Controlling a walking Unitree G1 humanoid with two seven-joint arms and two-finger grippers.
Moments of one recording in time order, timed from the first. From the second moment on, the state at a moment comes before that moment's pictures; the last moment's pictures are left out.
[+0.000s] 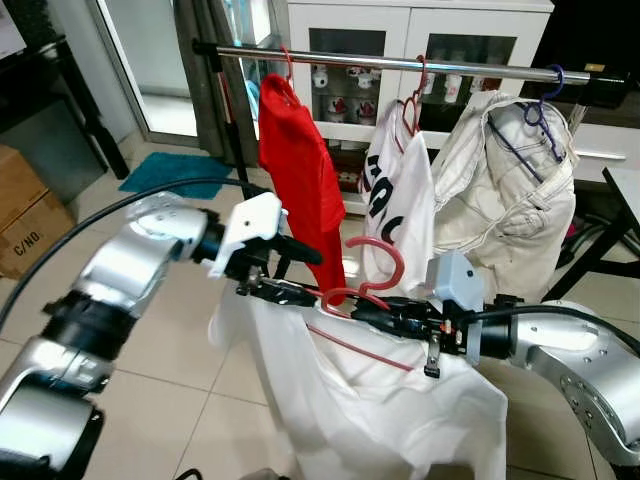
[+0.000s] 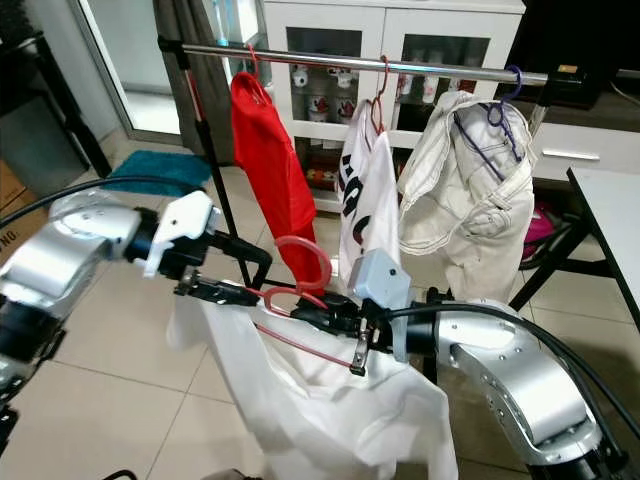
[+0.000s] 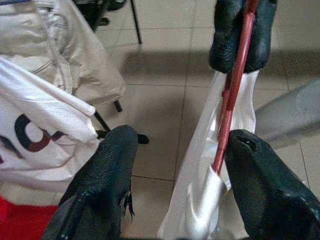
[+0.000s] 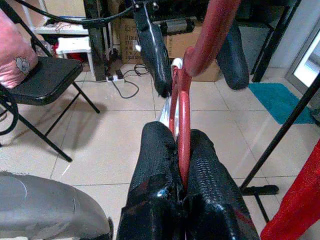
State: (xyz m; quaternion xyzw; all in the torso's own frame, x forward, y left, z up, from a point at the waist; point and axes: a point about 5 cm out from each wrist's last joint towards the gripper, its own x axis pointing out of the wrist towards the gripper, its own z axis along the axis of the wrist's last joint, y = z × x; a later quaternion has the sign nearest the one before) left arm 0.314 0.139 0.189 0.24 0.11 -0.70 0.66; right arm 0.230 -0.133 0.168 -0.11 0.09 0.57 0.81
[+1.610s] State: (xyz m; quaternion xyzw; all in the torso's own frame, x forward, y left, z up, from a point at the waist) left arm 0.300 0.122 0.153 0.21 0.12 -0.69 0.68; right arm 0.244 -0.137 0.181 -0.09 0.07 0.52 0.85
